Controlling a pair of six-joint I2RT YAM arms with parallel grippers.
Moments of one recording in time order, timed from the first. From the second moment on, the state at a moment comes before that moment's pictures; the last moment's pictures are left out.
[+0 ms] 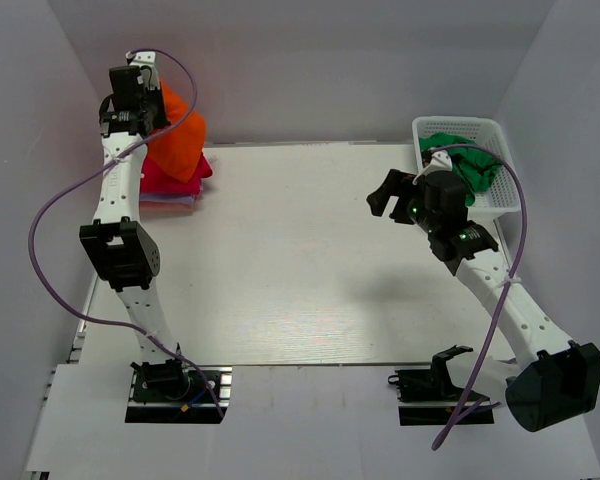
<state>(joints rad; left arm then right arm) 0.08 2.05 2.22 -0.62 0.02 0.04 0.35 1.13 0.99 -0.26 -0.02 0.43</state>
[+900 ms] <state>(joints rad) 0.20 2.08 2.11 -0.55 -0.20 0.04 0.35 1.28 1.07 -0.26 -0.10 0.45</state>
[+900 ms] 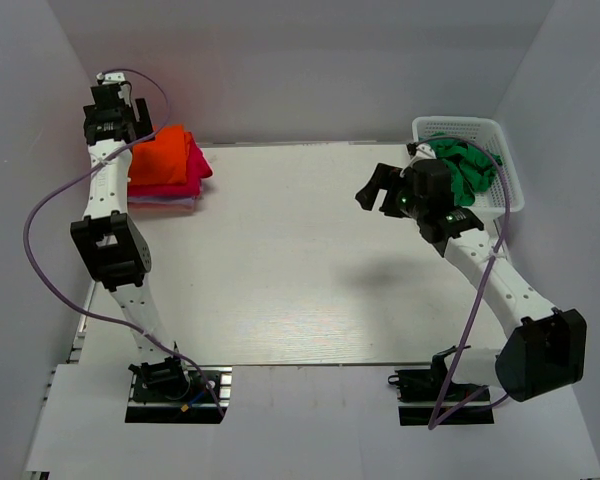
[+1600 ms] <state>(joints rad) 0.16 1.93 2.06 -0.62 0.02 -0.19 0.35 1.23 1.06 -0.29 -0.16 0.45</state>
